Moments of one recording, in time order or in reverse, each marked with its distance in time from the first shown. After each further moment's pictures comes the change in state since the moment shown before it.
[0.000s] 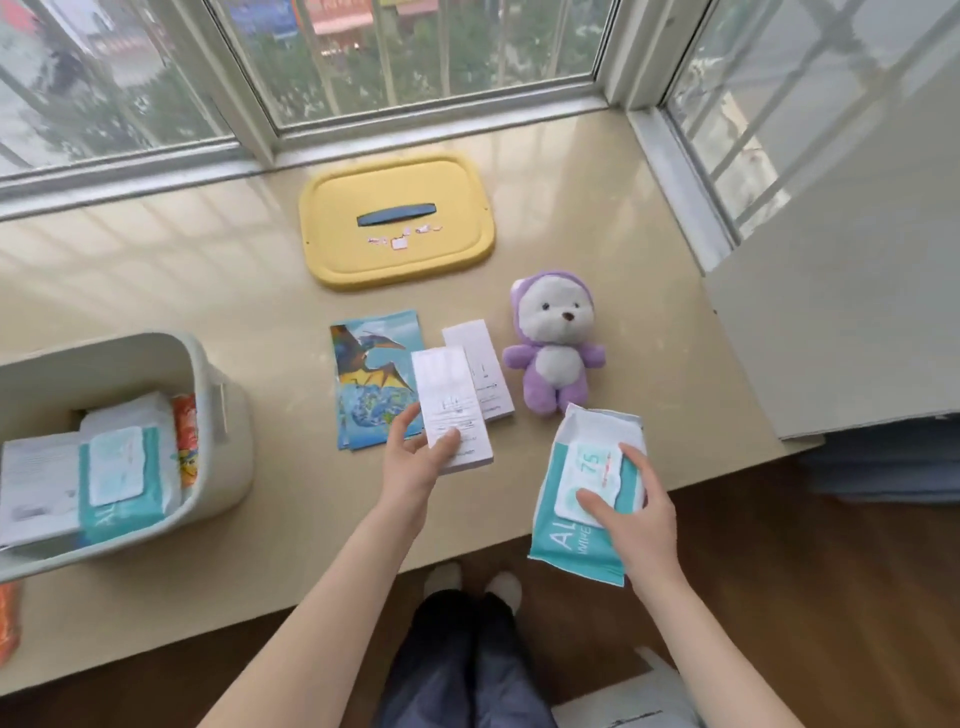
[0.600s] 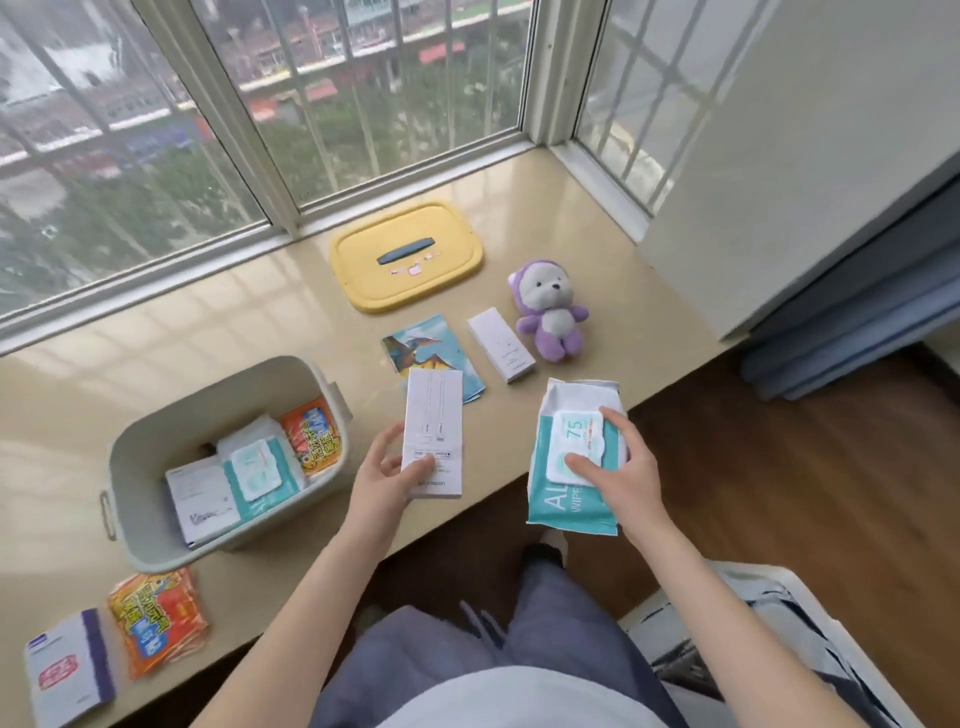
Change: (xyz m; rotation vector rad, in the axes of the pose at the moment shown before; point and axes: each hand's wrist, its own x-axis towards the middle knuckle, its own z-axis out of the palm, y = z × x) left_hand -0.152 0.069 -0.198 0.181 -0.289 0.063; right_hand -0.215 -0.033 0.075 0.105 0.099 -0.069
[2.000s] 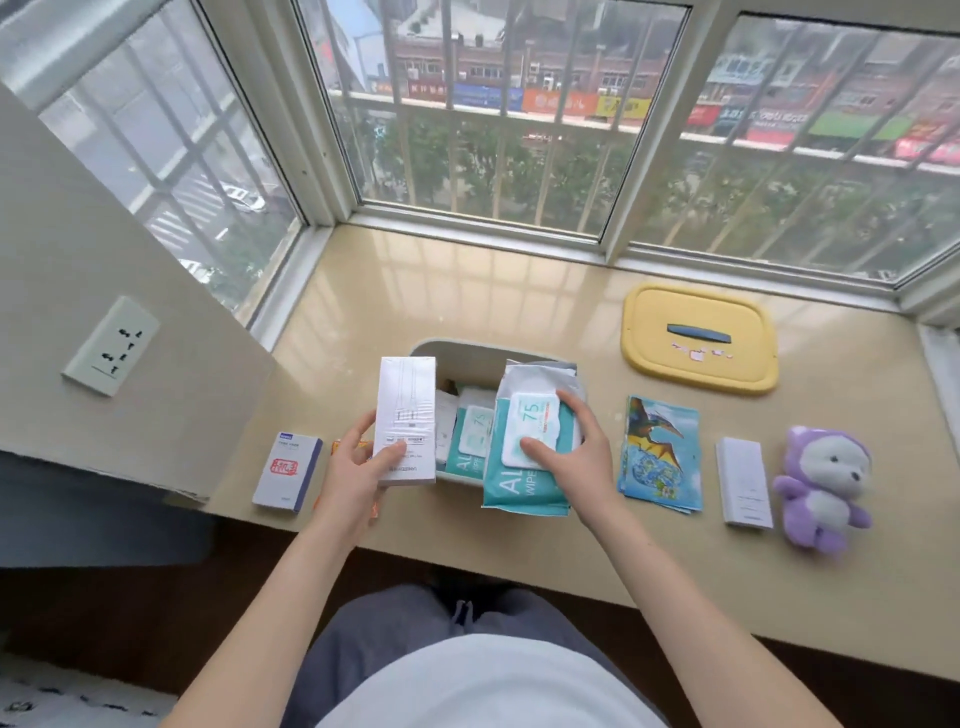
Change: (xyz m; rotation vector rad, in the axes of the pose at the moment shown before) left_hand -0.090 0.004 -0.266 -0.381 0.608 0.146; right_hand -0.047 -0.087 0.338 -0.274 -0.665 -0.284
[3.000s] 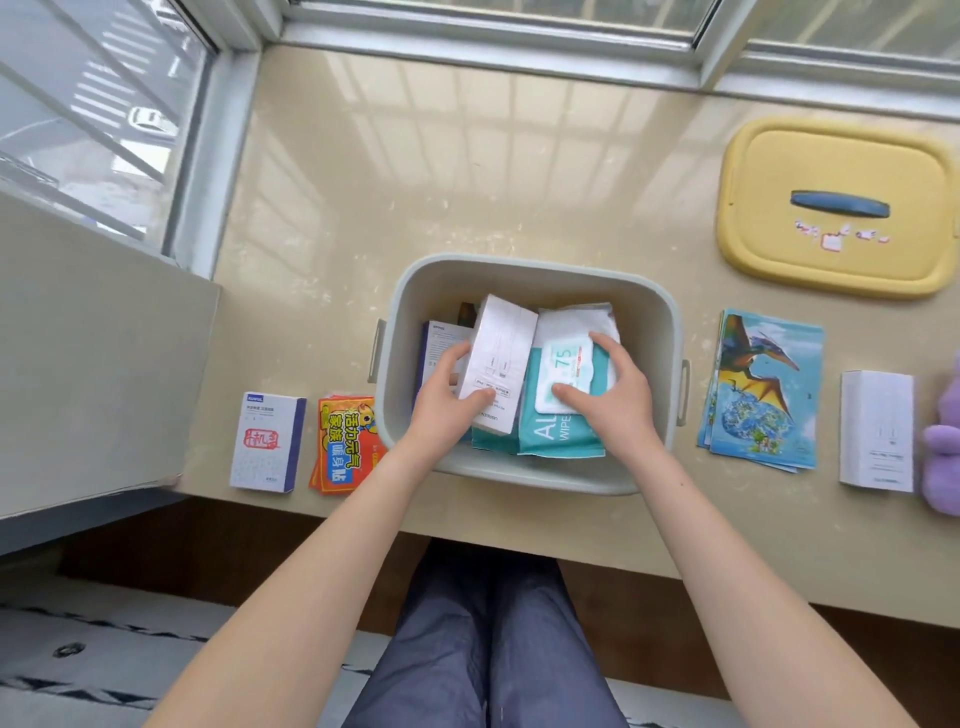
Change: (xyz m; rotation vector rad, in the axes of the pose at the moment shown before) left_hand 0.189 -0.087 0.048 0.554 -0.153 -0.077; right_hand 0.147 0.123 0.054 -0.148 0.012 0.270
